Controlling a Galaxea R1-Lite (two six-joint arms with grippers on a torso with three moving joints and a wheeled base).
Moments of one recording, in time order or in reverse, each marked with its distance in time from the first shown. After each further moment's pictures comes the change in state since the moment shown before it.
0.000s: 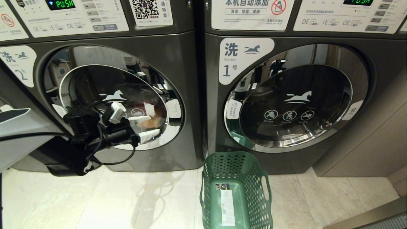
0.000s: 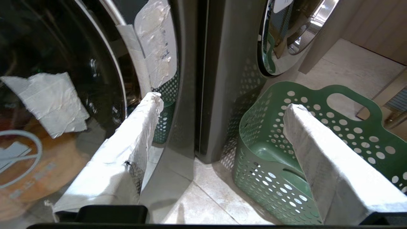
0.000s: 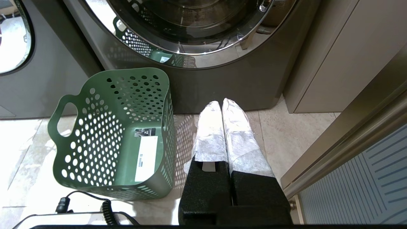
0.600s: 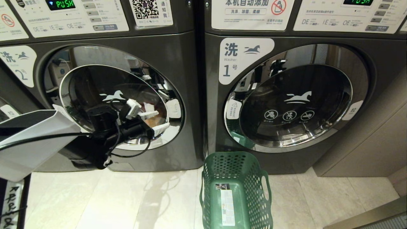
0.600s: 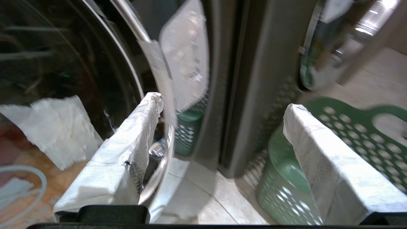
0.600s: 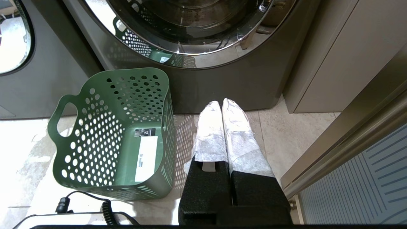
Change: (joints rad) left arm -0.085 0.111 -0.171 0.001 0.184 -0.021; right arm 0.000 0.000 0.000 0.000 0.000 0.000
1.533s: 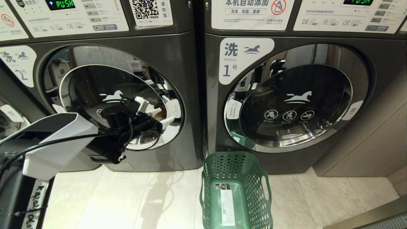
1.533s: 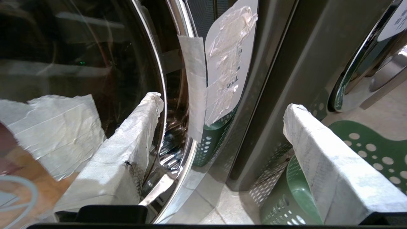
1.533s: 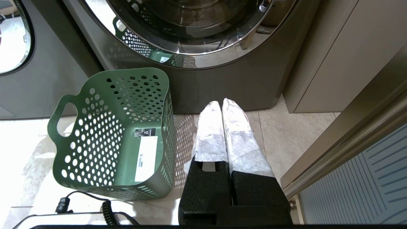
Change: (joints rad) left arm -0.041 0.110 -0.182 0.030 0.151 -0.107; right arm 0.000 0.000 0.000 0.000 0.000 0.000
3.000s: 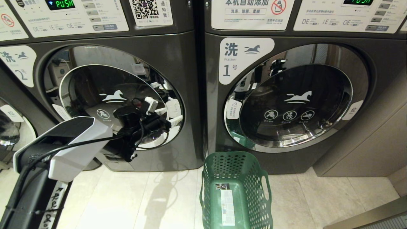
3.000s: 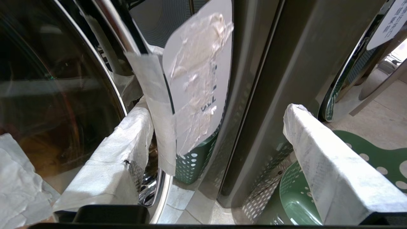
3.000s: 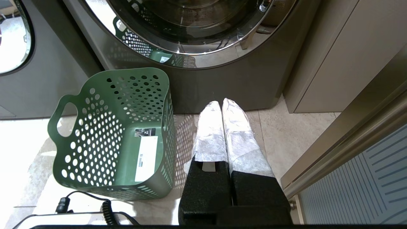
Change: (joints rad) left arm -0.052 0.097 -0.146 -0.002 -0.017 -0.030; right arm 0.000 0.000 0.000 0.000 0.000 0.000
